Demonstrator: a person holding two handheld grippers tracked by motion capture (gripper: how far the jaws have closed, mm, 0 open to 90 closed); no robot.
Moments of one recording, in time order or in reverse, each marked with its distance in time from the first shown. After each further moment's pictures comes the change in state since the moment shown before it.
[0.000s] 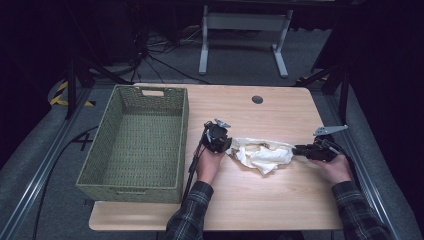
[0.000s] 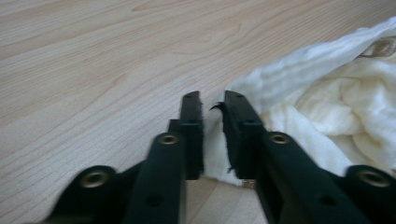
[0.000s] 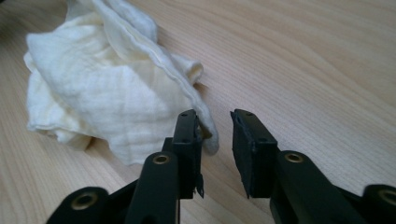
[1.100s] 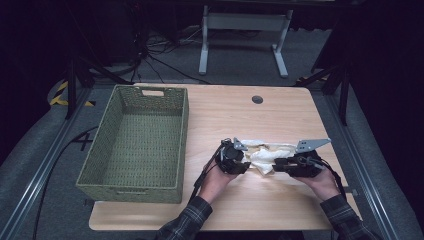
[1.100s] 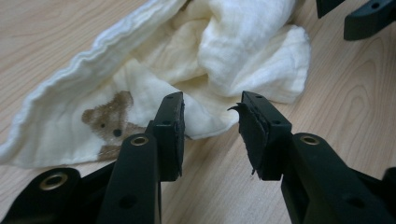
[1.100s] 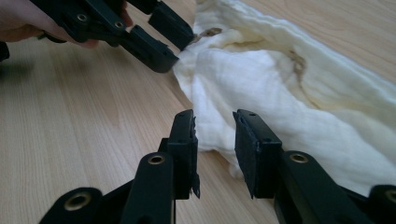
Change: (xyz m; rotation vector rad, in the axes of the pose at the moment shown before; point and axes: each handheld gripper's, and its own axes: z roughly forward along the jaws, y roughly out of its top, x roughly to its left) left arm -0.058 -0.028 0.000 0.063 -0.213 0.217; right arm 0.097 0.010 0.013 -0.024 0.153 -0.179
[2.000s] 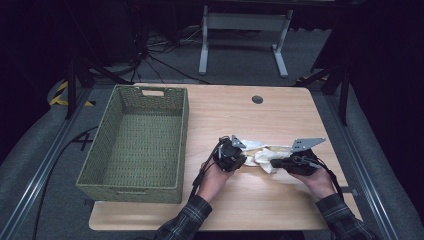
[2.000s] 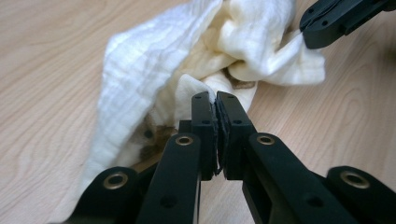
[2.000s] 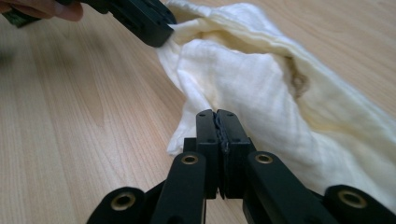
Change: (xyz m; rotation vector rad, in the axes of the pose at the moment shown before) left arm 0.006 0.006 -0.021 -0.018 0.002 -0.009; right arm -0.004 0.004 0.005 0.013 -0.030 -0.027
